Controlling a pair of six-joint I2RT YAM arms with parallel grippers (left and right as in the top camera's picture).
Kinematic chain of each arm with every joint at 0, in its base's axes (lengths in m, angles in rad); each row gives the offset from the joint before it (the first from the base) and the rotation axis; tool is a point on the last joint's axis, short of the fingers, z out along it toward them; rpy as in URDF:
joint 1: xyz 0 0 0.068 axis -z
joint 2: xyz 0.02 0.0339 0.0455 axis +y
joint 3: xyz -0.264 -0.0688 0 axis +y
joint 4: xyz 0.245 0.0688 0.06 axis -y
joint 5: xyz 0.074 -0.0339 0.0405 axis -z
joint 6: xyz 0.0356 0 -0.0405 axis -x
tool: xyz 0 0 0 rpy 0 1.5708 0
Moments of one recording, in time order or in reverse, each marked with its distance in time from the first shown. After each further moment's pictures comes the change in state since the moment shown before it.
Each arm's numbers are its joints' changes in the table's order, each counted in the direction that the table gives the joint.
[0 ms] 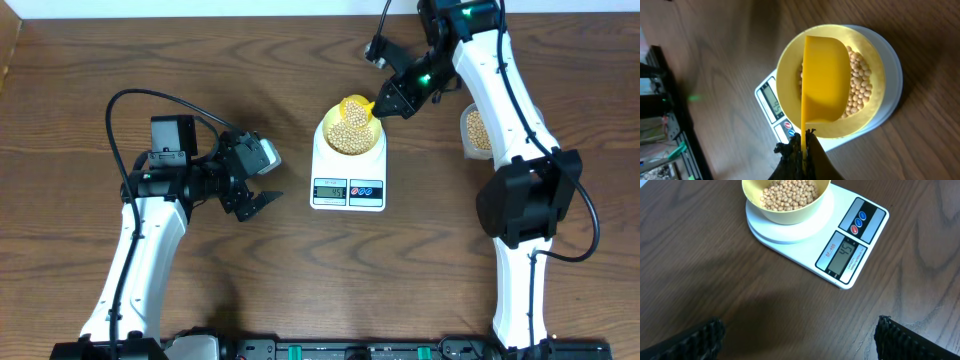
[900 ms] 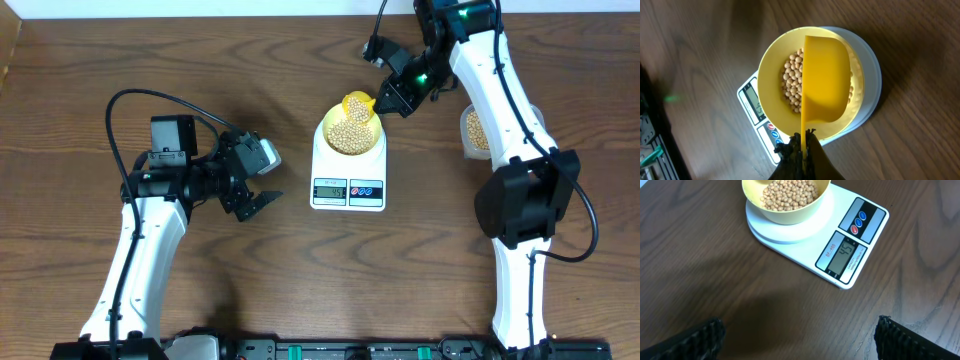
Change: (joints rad) left arm 0.000 0.000 0.000 0.000 0.000 0.000; right arm -0.012 0.000 0.000 0.045 0.064 0.003
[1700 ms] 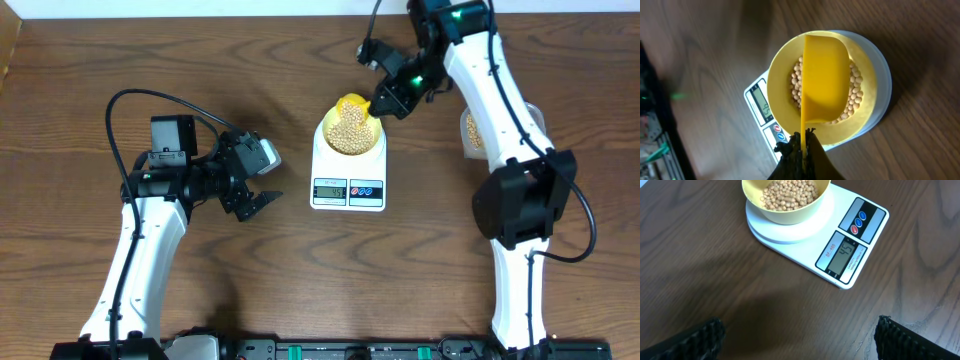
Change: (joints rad) left arm 0.000 0.000 0.000 0.000 0.000 0.000; right arm -0.001 0.000 0.000 -0.005 -0.037 0.010
